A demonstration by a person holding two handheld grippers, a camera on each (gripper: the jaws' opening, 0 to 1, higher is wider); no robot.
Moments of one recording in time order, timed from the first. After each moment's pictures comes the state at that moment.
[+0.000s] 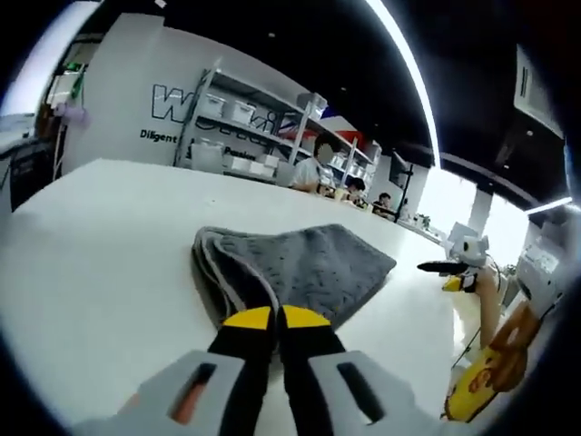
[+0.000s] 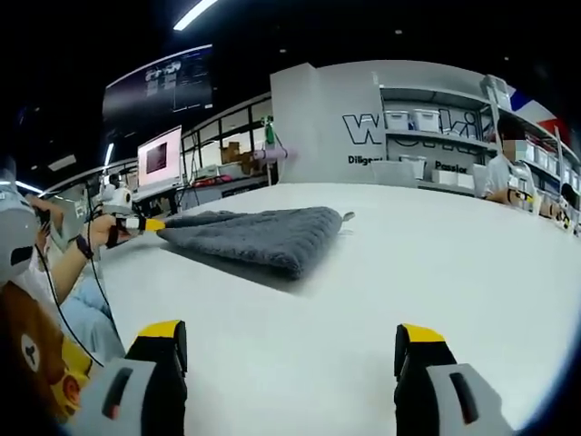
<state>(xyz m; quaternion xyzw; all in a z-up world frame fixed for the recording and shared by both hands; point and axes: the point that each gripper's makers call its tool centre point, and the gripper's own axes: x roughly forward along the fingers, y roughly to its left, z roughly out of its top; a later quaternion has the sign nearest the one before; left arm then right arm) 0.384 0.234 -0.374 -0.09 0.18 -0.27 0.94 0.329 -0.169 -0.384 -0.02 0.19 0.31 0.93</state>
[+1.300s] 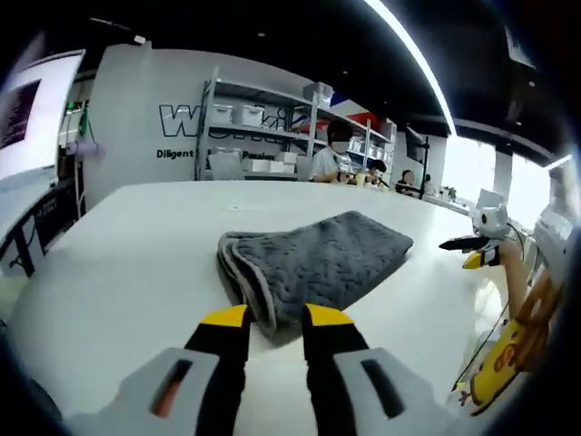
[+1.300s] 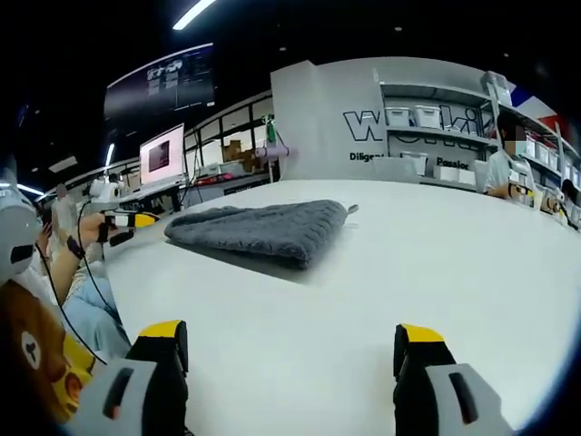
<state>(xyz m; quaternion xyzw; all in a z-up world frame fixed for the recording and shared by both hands) 0.340 0.248 -0.348 -0.01 0.15 -0.22 0.96 0.318 -0.169 -0.392 -0.02 0.20 0.31 0.93</state>
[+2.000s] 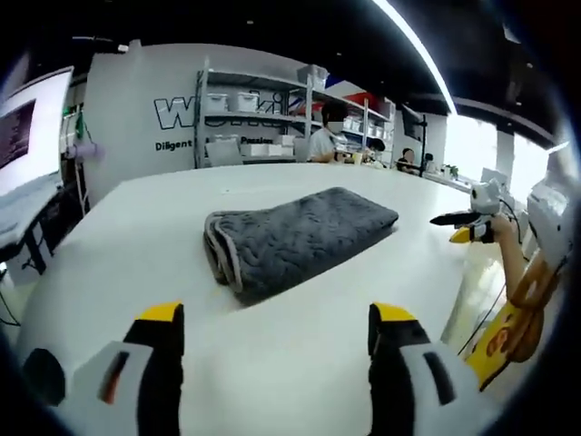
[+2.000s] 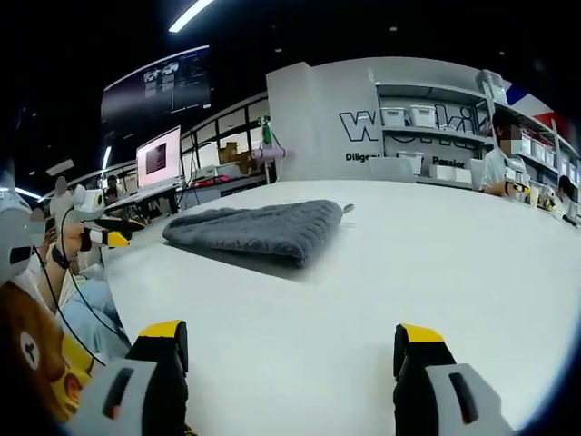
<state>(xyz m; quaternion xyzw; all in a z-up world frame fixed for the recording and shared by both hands) 0.304 0.232 -0.367 0.03 0.20 -0.20 0.96 0.317 -0.172 -0.393 -0.01 0.20 0.30 0.93</state>
